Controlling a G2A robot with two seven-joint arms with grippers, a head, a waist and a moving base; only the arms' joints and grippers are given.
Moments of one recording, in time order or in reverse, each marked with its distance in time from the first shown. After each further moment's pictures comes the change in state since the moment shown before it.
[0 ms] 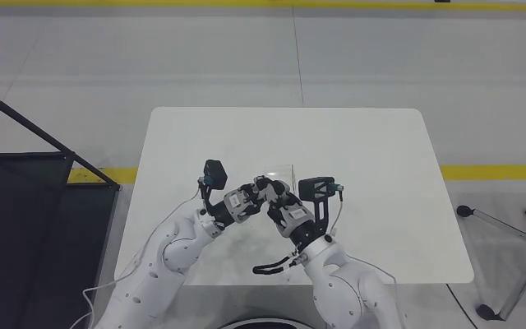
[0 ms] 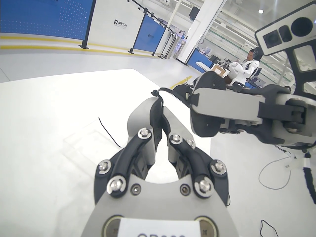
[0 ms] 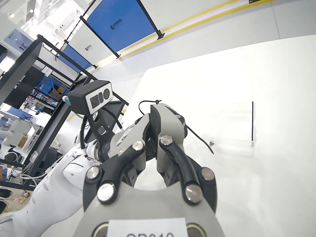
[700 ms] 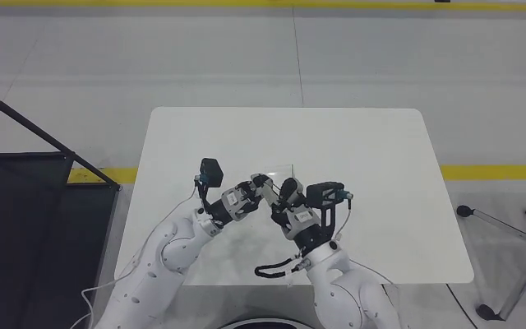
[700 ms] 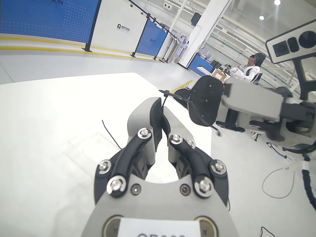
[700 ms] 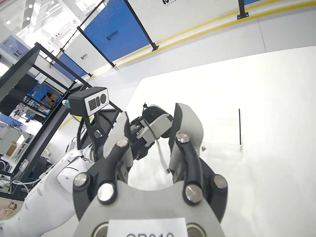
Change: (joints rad) left arm 0.005 -0.003 -0.011 -0.003 -0.020 0.014 0.008; right arm -0.074 0.000 0.017 -0.038 -0.062 -0.034 -0.106
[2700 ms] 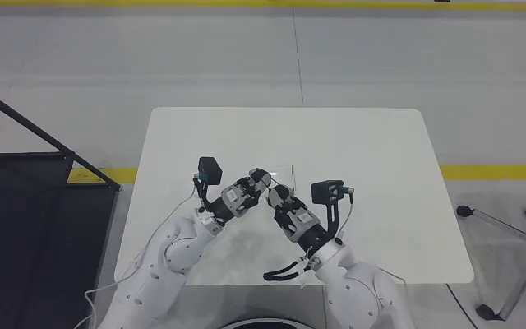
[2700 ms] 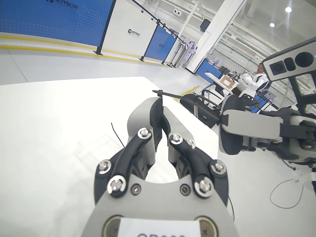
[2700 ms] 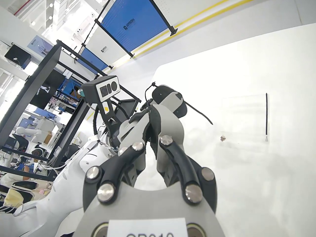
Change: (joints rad) left arm 0.007 -0.017 0.002 -0.009 0.043 0.077 0.047; right arm 0.012 0.008 0.067 0.018 0.208 -0.093 0.115
